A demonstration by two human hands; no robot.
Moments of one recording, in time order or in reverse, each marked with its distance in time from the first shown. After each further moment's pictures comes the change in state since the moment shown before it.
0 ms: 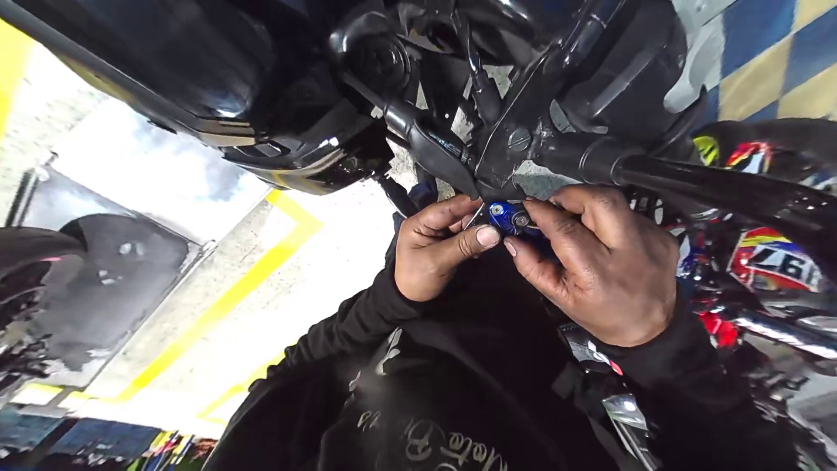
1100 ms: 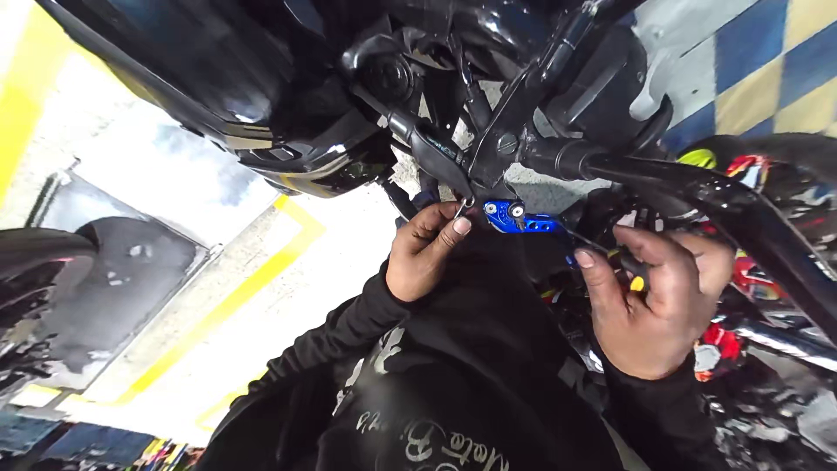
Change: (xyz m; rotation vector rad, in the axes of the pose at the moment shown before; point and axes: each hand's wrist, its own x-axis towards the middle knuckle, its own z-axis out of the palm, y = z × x) left_hand -0.011 0.003 -0.012 0.305 0.039 -0.064; right_hand -0.061 0.008 -0.012 0.171 0.290 0.384
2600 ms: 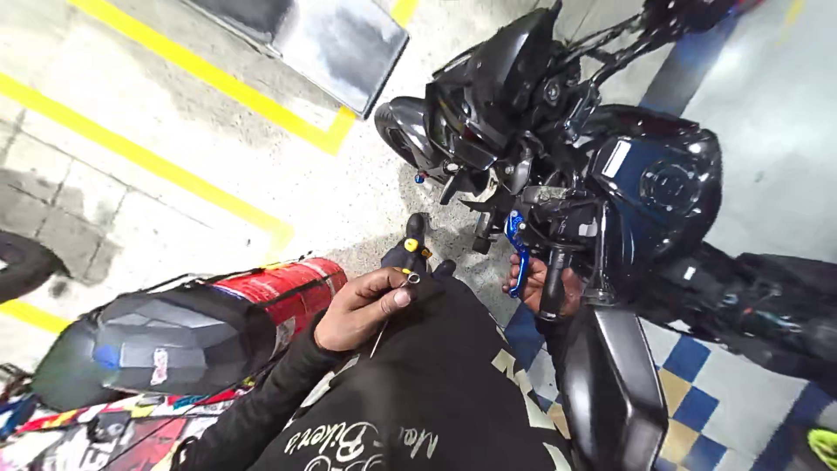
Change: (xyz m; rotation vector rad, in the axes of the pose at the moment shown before) left_hand -0.168 -0.035 0.188 -0.054 0.770 0.535; right_hand 0.157 0.095 0.044 1.307 -1.836 0.261
